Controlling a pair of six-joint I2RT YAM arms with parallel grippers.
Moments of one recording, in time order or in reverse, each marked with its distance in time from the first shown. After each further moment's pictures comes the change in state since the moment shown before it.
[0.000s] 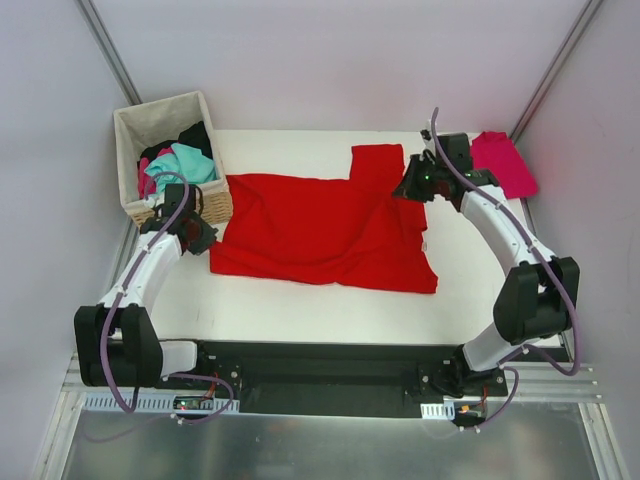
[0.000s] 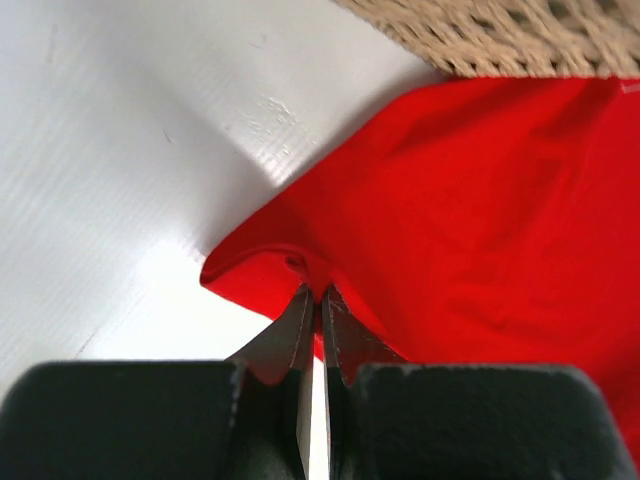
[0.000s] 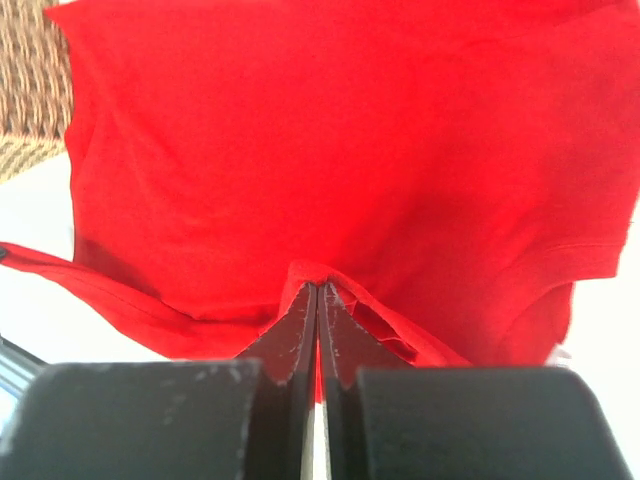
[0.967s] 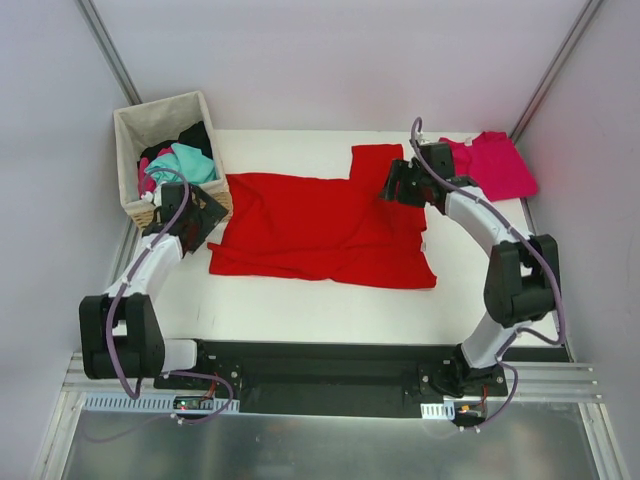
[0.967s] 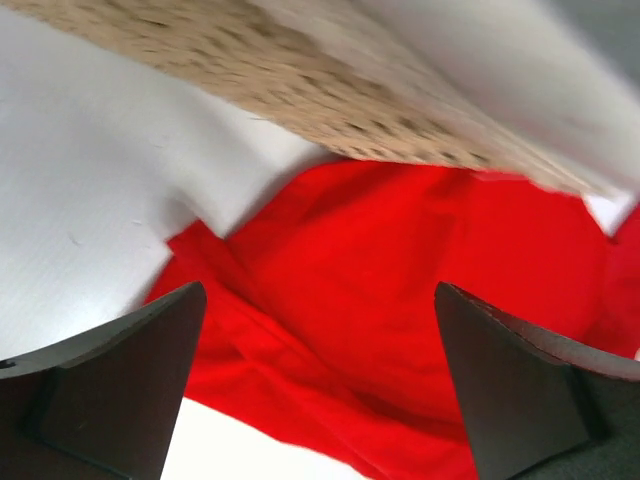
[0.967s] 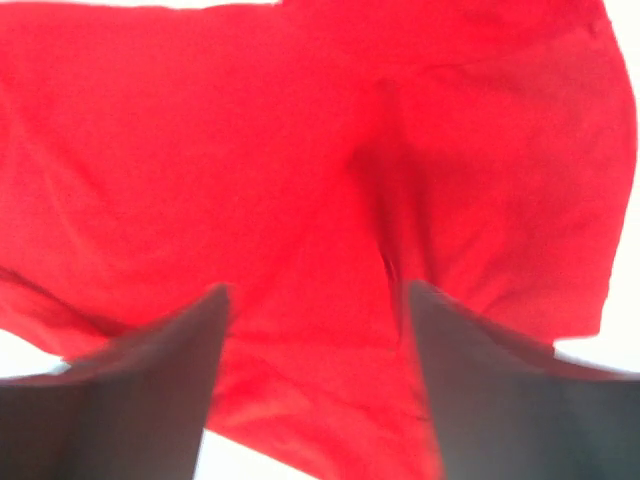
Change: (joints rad) left arm 0.043 0.051 -0.070 0.310 0.071 -0.018; right arm 0.022 0.133 -0.058 0.179 0.092 -0.013
